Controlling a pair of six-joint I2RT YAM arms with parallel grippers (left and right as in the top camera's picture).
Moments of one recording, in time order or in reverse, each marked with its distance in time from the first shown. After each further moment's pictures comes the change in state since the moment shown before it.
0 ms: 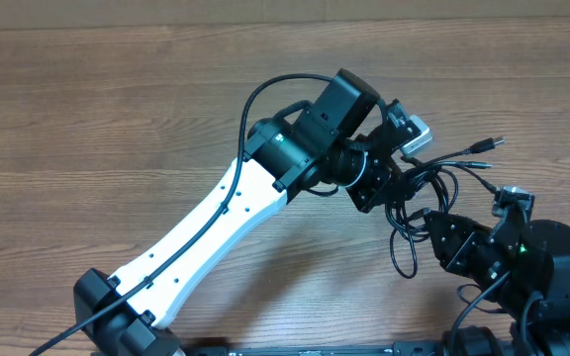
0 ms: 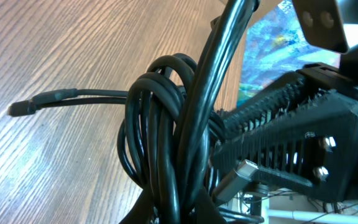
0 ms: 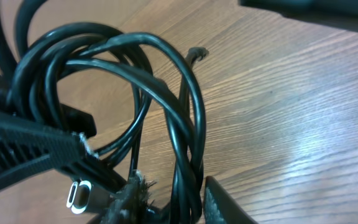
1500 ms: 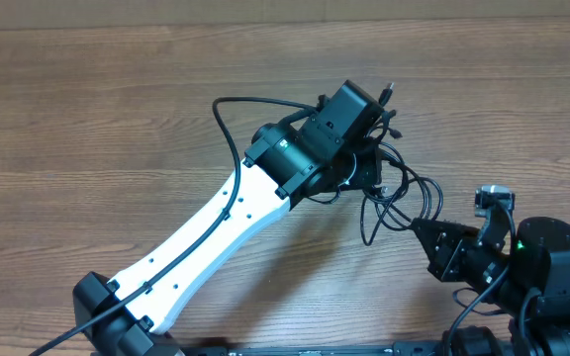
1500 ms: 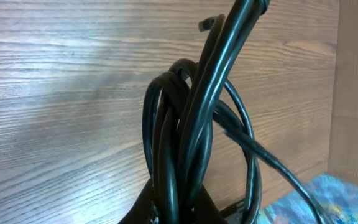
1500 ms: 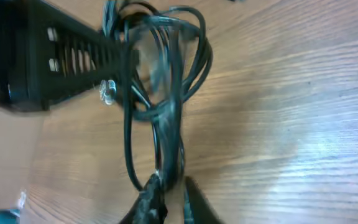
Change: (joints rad) left arm -0.022 -0.007 0.005 -0.102 -0.548 -0.867; right arm -0.001 0.011 0.000 -0.023 -0.158 -0.139
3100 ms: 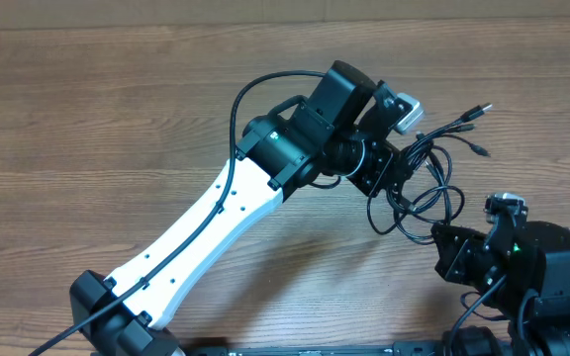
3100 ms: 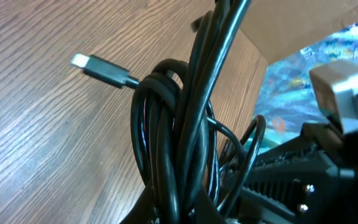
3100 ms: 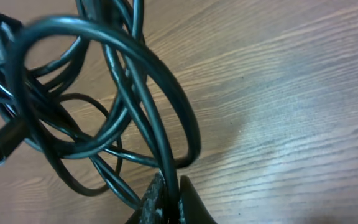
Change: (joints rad) left arm 0.037 0.000 0.000 0.177 0.451 0.652; right arm 0.000 -0.006 -0.009 -0.073 0.201 0.008
